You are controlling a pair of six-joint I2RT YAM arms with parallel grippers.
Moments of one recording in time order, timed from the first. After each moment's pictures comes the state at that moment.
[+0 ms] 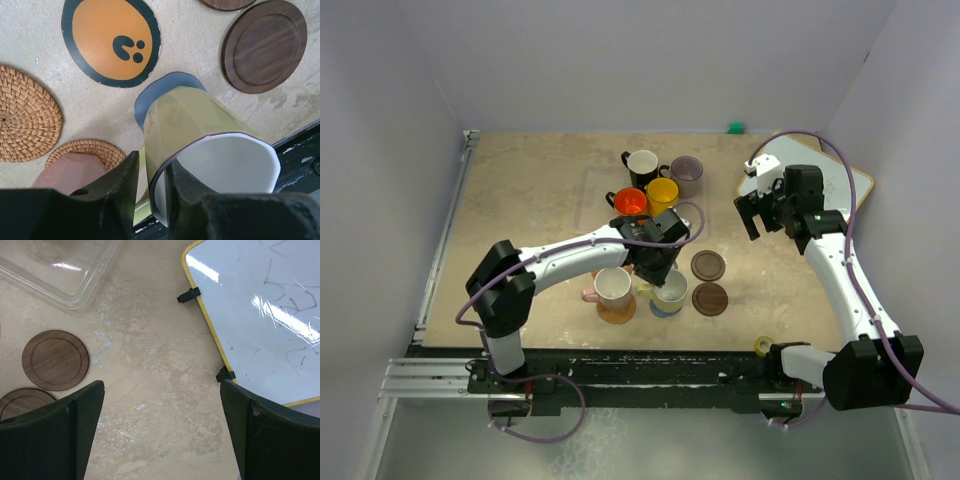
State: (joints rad) left arm -0.98 1.81 1.43 -0.77 -0.03 -0.46; right arm 0.08 1.20 1.07 -0.60 -0.07 -0.44
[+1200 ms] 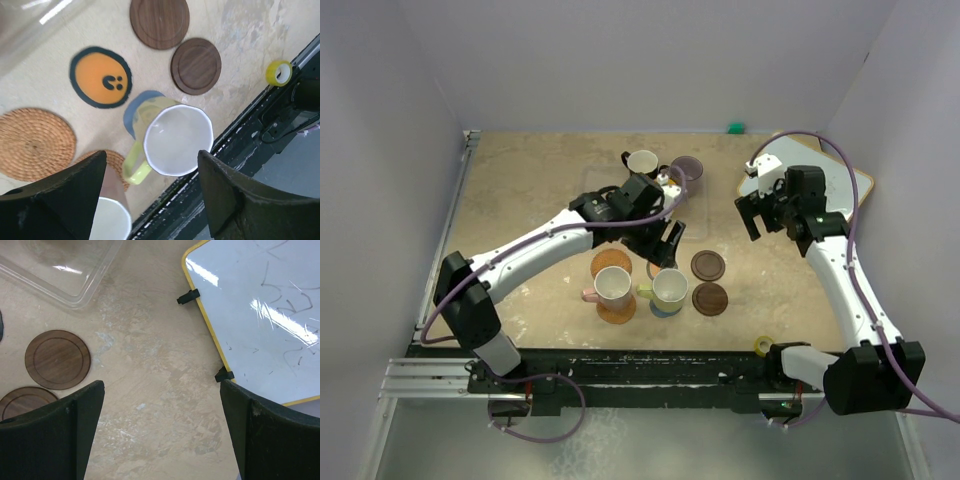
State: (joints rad) left arm -0.89 1.65 1.48 -0.76 0.17 -0.31; right arm 0.08 1.18 1.07 -0.61 -0.07 -0.44
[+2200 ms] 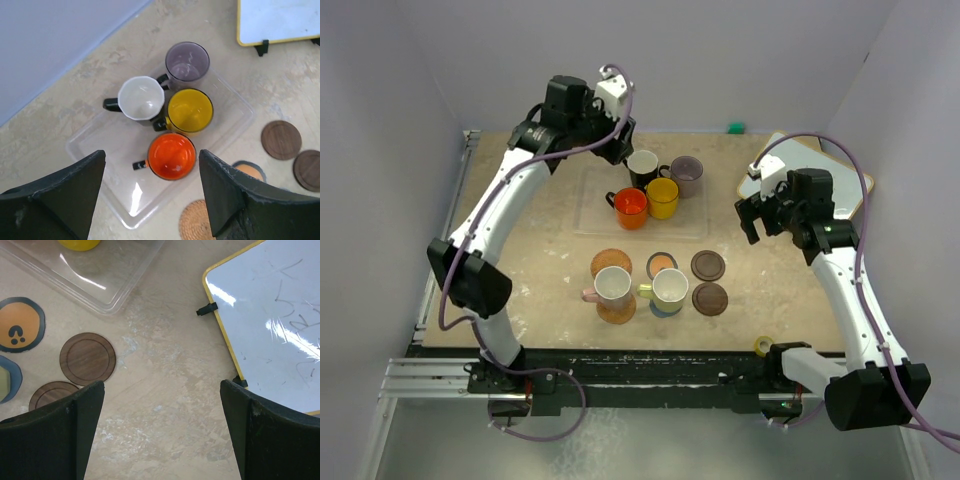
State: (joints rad) left arm -0.45 1.76 1.94 -0.69 0.26 0.18; right arm 0.08 1.09 1.08 -0.65 -0.18 -0.42
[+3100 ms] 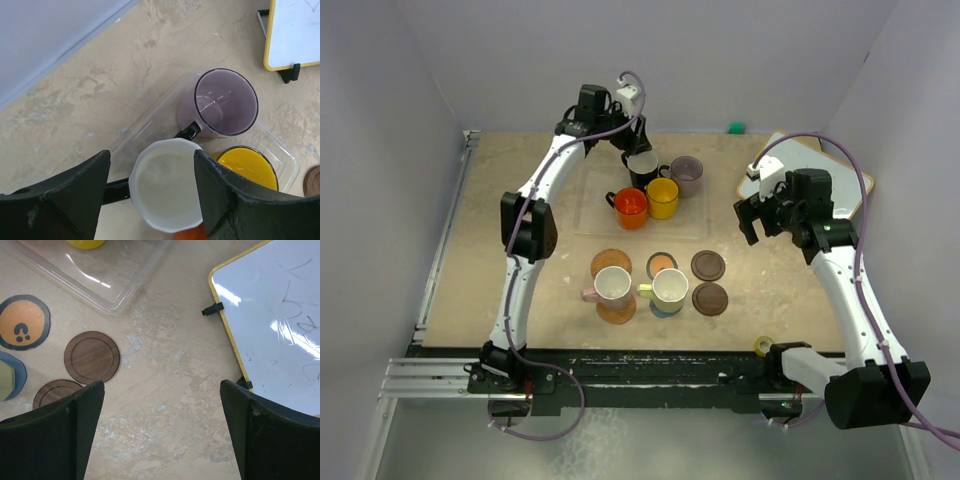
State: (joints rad) left arm -0.32 2.48 2.47 -0.51 0.60 0.11; right arm 0.08 1.10 1.08 -0.66 -0.21 -0.42
